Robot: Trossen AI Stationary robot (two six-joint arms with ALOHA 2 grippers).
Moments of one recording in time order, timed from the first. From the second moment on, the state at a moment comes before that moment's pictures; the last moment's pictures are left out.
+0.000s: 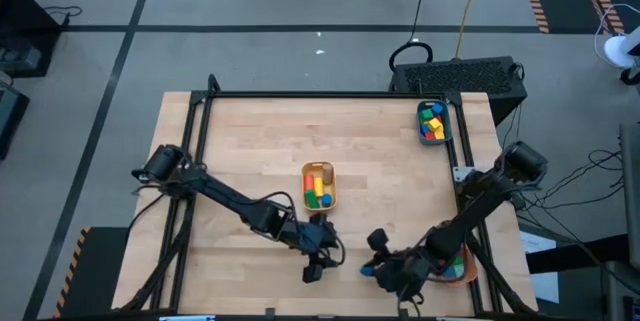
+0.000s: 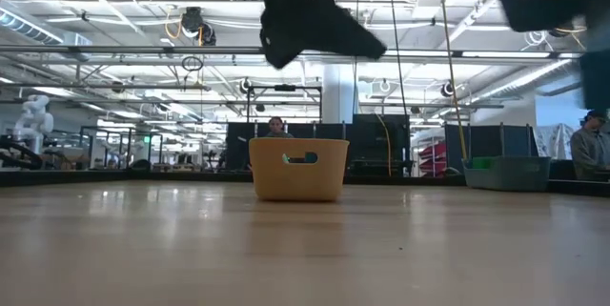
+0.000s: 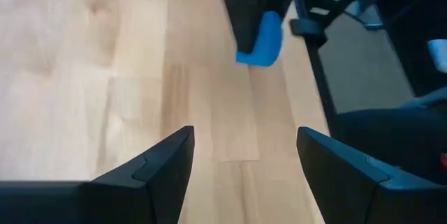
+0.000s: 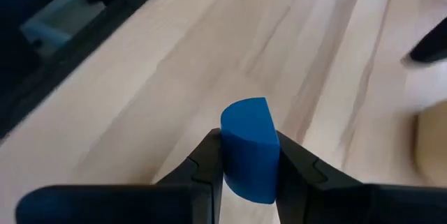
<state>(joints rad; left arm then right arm) -0.41 1.90 1.28 -0.02 0.00 -0.43 0.77 1.67 0.96 -0.17 0.37 0.06</state>
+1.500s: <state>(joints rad) -0.77 1.57 1.15 -0.51 -0.89 -0.77 1.07 1.41 0.96 -1.10 0.16 1.23</state>
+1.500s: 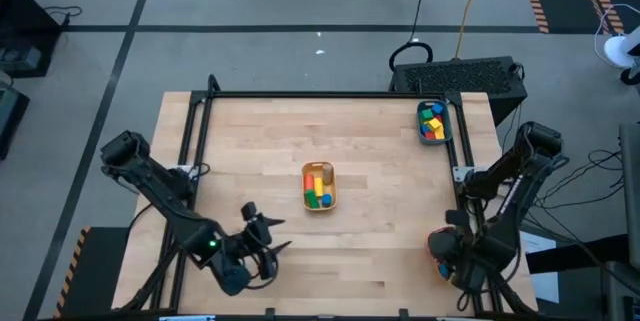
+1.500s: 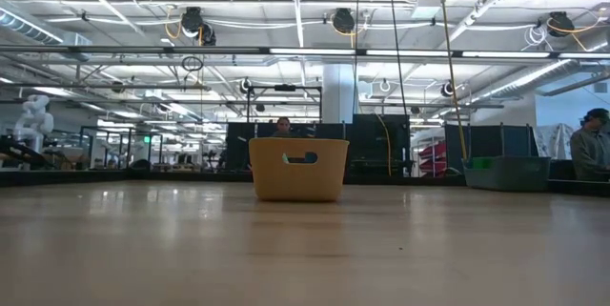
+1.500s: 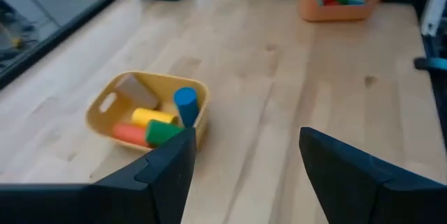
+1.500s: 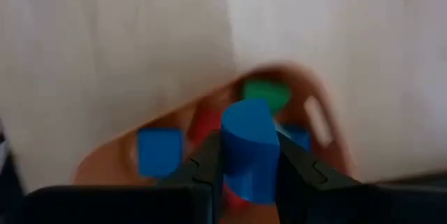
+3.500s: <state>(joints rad) -0.06 0.56 0.31 0.22 -0.35 0.17 1.00 0.45 0.56 -1.01 1.36 1.00</state>
